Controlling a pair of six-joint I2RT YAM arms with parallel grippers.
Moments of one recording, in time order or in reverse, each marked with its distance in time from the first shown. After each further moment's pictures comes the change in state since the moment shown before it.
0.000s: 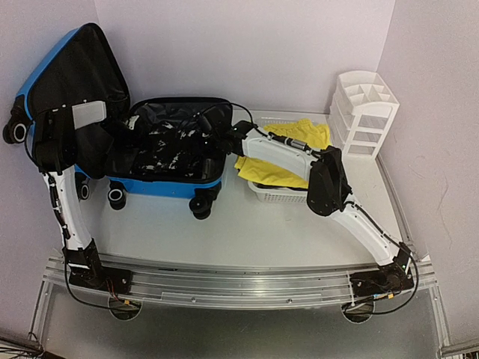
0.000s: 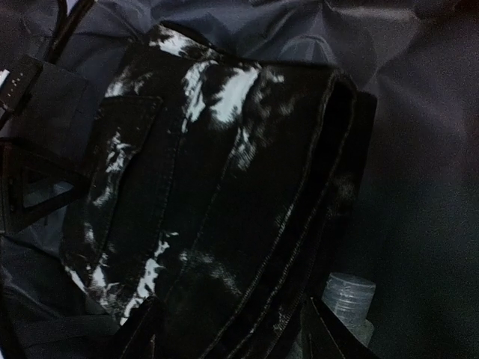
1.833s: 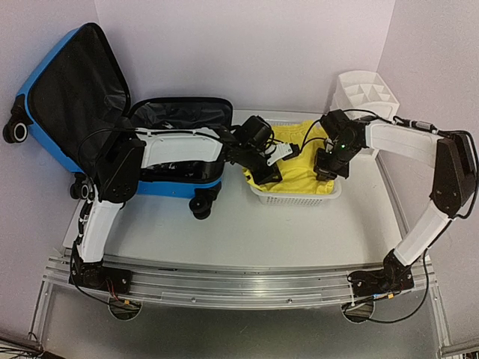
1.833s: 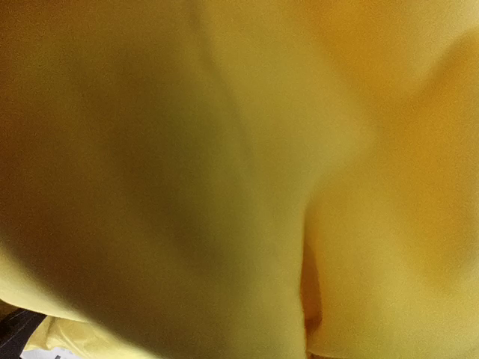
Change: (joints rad) left arm -0.969 0.190 0.195 0.418 -0.121 0.287; right arm -0.471 -1.077 -1.456 -0.197 -0.140 -0.086
